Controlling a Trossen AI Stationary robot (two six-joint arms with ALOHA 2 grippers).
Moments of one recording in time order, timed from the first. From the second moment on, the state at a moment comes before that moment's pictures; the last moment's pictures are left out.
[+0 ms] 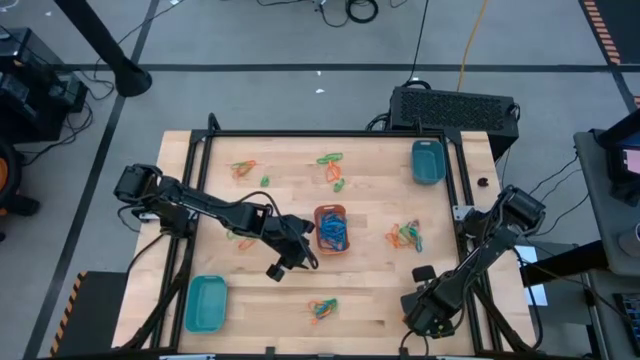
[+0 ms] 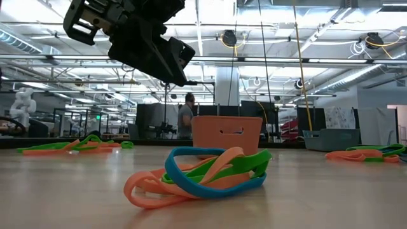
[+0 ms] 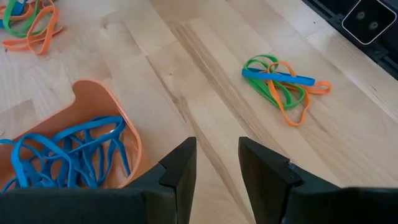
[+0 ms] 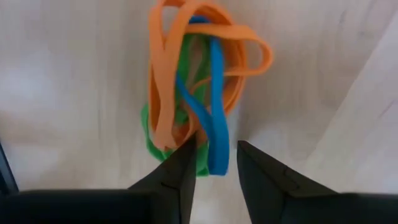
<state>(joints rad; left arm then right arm) -0.19 1.61 0.96 -0.13 0.26 0.29 0.86 1.74 0.98 -0.84 -0.20 0.69</state>
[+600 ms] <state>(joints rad) -0.19 1.61 0.96 -0.11 0.26 0.29 0.82 1.65 1.00 -0.96 -0.24 0.73</state>
